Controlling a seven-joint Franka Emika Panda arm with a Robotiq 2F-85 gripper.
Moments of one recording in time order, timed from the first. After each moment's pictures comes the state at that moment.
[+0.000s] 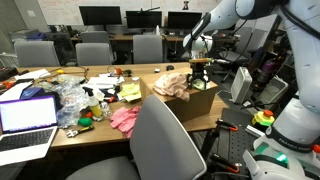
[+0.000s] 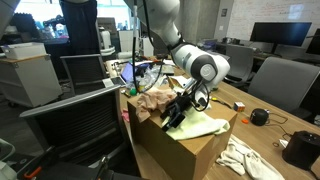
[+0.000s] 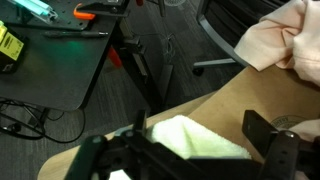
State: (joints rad) arm -0.45 0.65 -0.32 -1.78 0.40 1.66 0.37
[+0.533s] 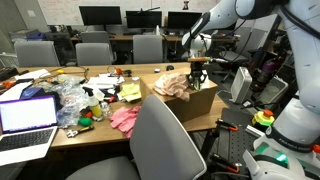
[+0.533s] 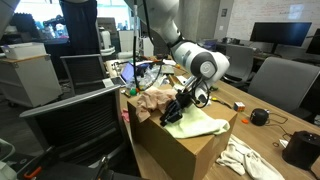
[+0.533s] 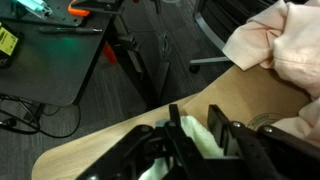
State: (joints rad) arm -0.45 0.65 -0.31 -1.75 0.40 1.66 0.37
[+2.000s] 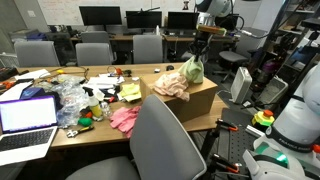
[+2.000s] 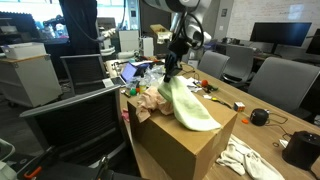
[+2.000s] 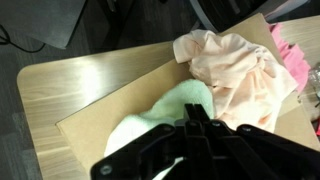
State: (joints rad) arm -0.32 0.04 -0.32 -2.07 0.22 1.95 0.35
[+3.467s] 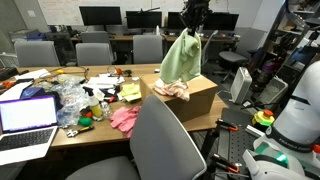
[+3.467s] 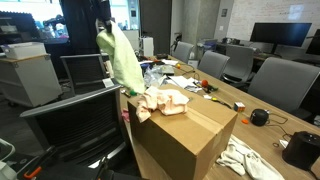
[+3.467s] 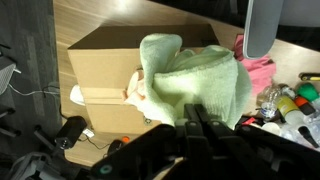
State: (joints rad) arm -0.19 -0.51 0.17 -2.25 -0.22 1.89 0.69
